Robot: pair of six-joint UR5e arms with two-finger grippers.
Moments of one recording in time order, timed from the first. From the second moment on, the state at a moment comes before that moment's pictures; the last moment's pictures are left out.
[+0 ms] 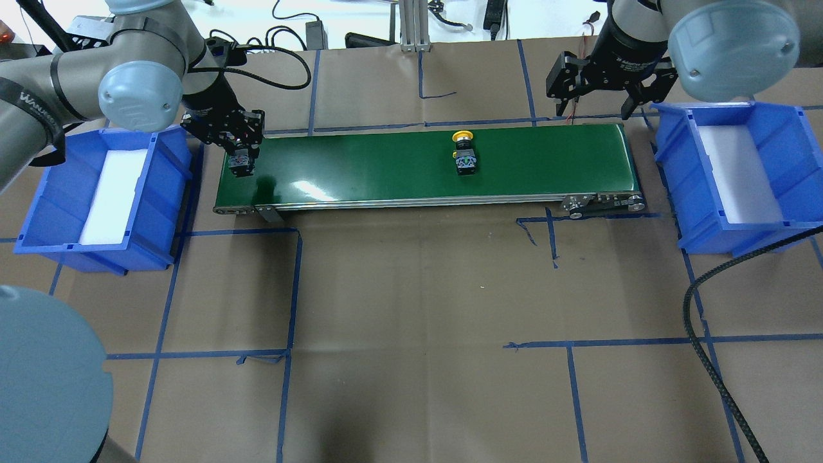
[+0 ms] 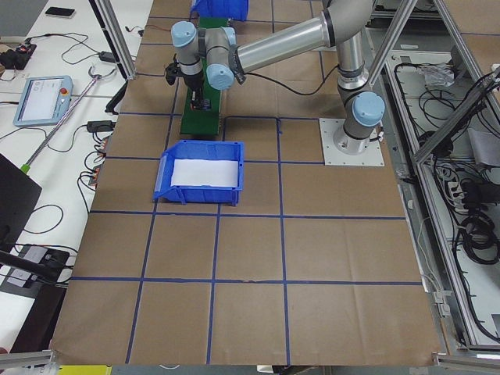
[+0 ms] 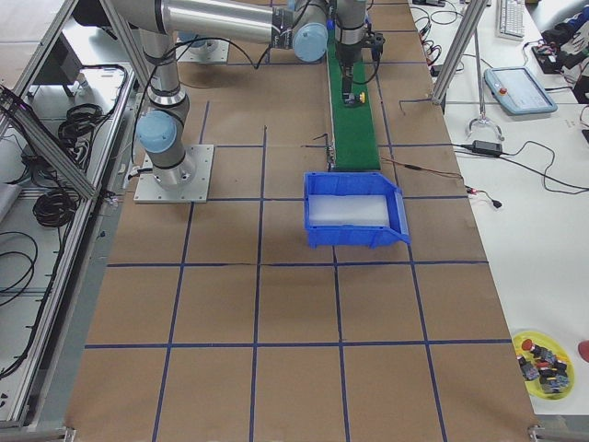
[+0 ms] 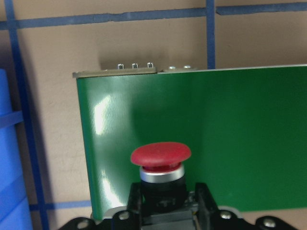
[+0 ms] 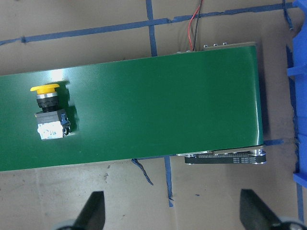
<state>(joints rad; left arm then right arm) -1.46 -2.01 -1.52 -1.22 1.56 0.17 1.54 -1.40 1.54 -1.81 -1.54 0.09</state>
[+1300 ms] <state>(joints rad) -1.46 -2.02 -1.57 -1.02 1.57 0.14 1.54 -1.25 1.51 -1.83 -1.46 0.12</state>
